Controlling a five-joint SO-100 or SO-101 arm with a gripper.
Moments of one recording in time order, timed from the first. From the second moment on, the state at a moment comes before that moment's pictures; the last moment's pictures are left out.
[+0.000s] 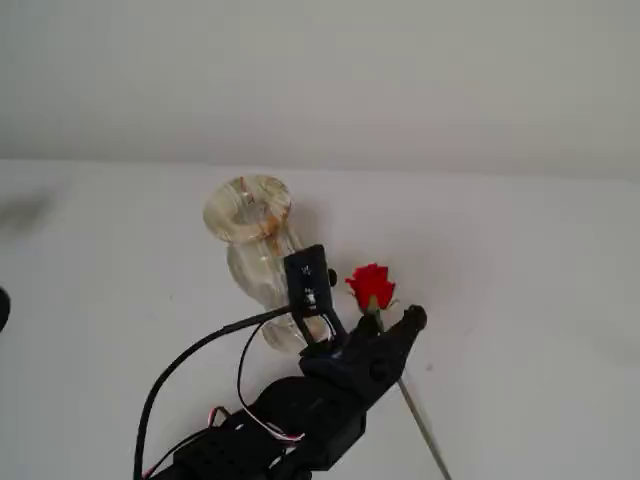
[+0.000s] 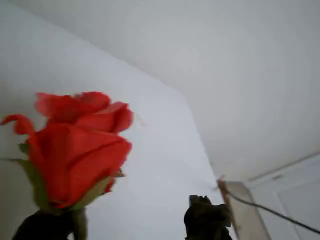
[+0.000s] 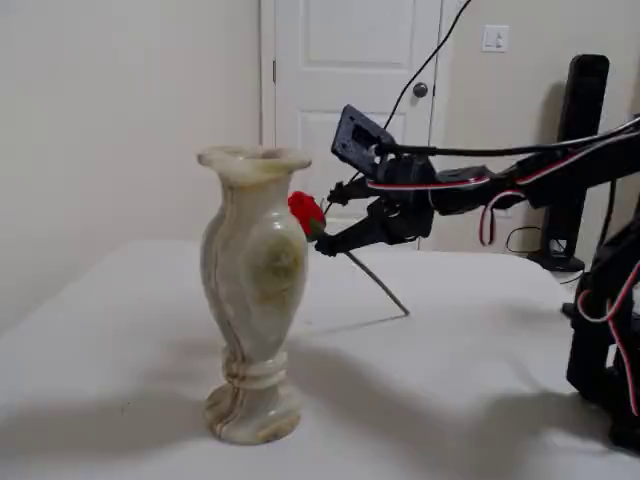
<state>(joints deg) 21.0 126.9 153.5 -15.8 -128.1</state>
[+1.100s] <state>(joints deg) 22.9 109.9 143.4 -34.9 -131.0</state>
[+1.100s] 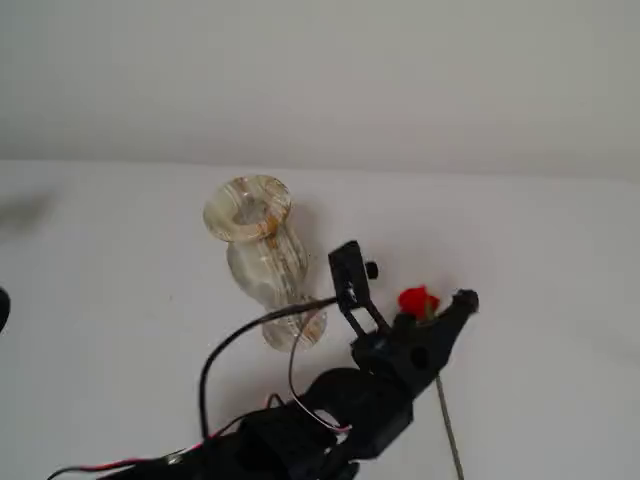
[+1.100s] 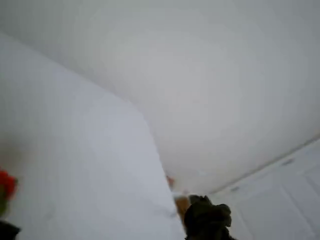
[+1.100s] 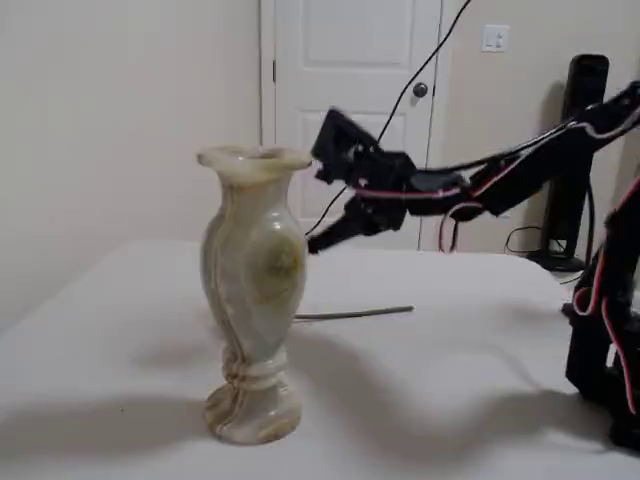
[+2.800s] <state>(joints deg) 0.4 189.7 175.2 57.5 -9.7</state>
